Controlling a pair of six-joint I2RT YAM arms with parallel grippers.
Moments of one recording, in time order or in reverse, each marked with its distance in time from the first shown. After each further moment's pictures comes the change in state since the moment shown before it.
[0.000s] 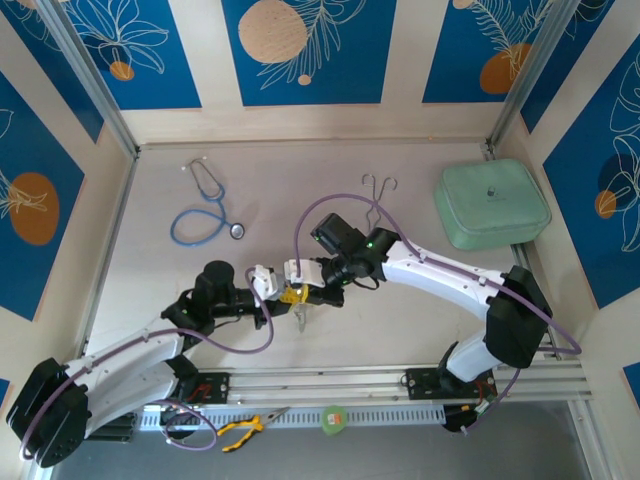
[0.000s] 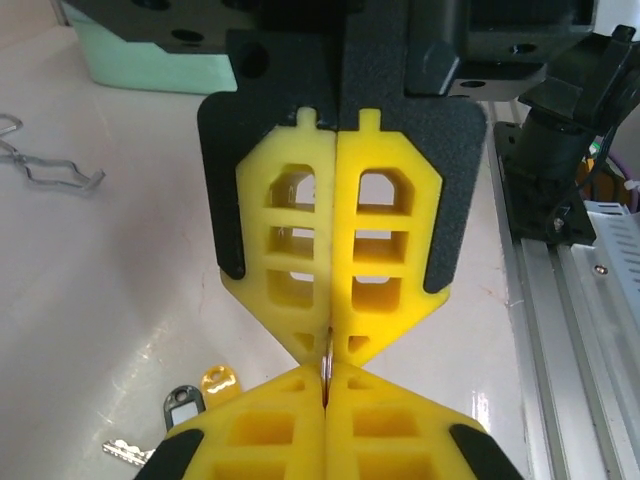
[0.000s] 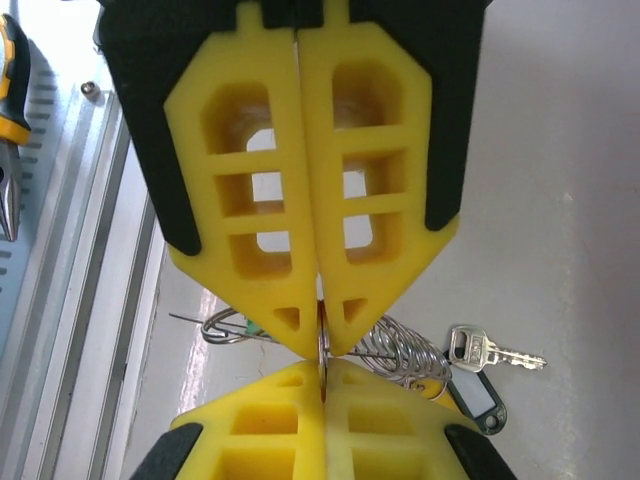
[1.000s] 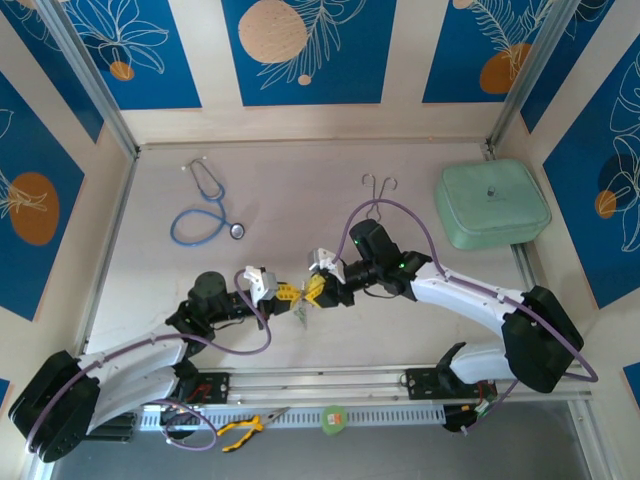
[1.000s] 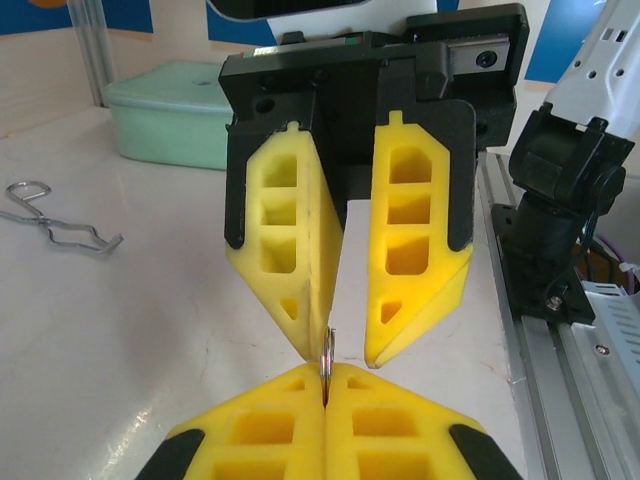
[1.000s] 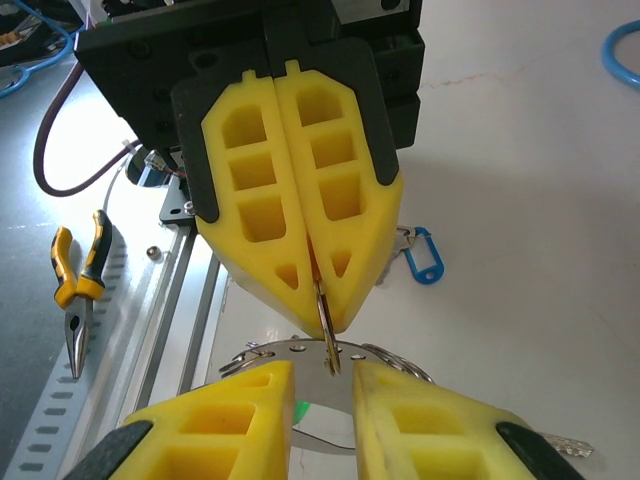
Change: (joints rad) left arm 0.000 0.038 -0.132 0.410 0.000 -0.172; right arm -0.148 -0.176 -0.383 0.568 -0.341 0.277
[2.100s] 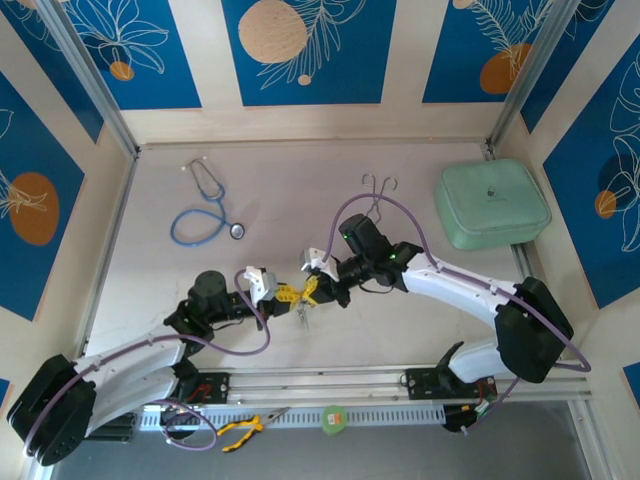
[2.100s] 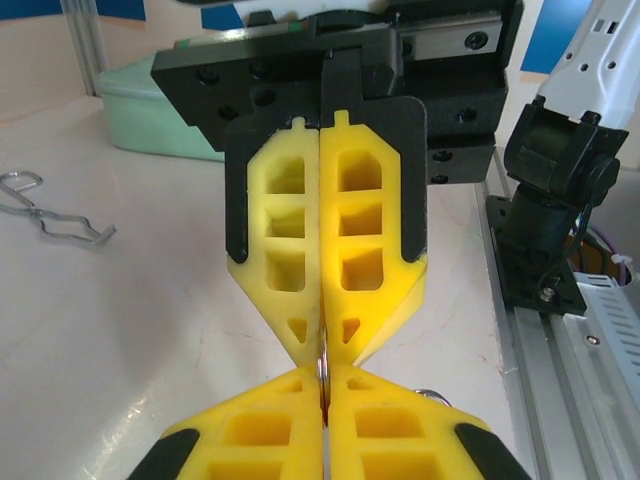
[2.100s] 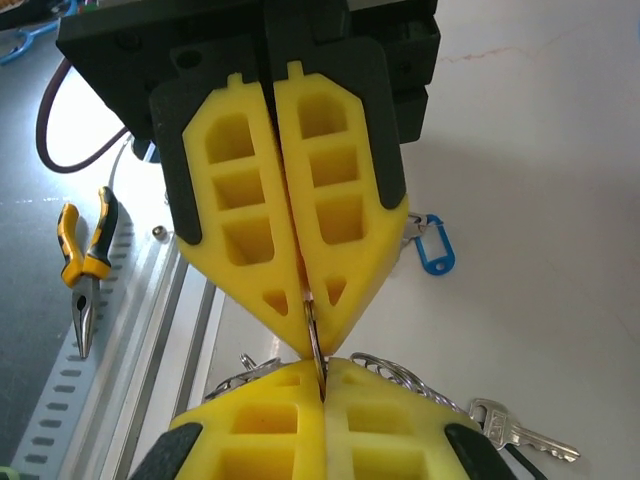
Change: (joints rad) left arm 0.000 -0.029 0.020 -0.096 0.010 0.021; right arm 0.031 0.072 0.132 -0.185 0.027 -0.097
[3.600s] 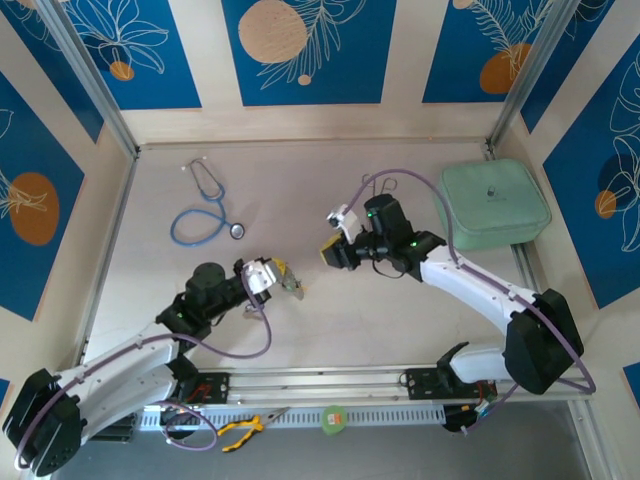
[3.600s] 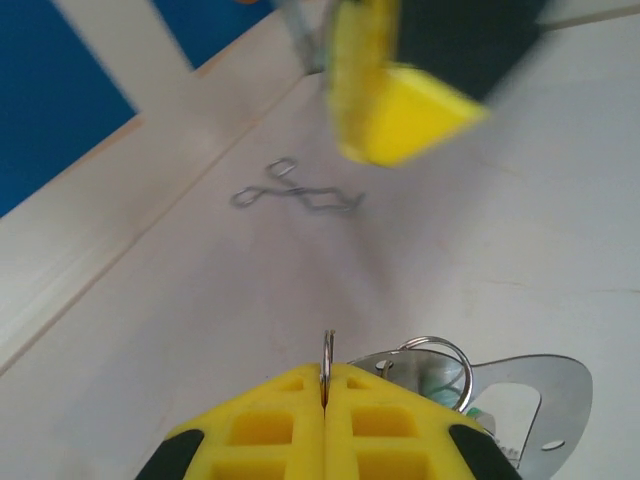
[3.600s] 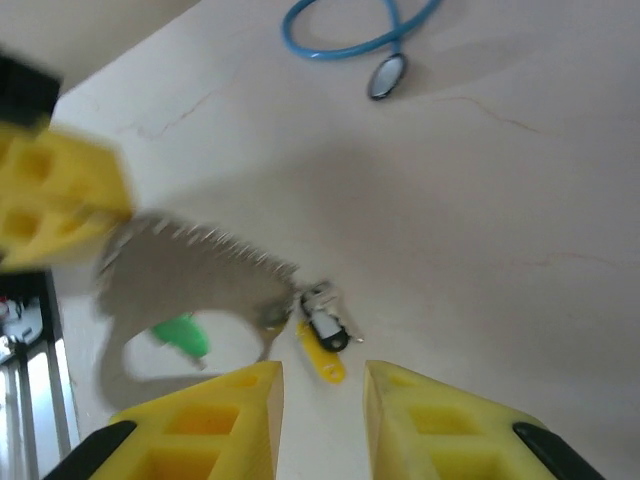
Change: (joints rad) left arm -0.003 -0.068 0.111 -0.213 -0.496 0.400; right arm -0.130 -0.073 0.008 0.078 0.317 0.404
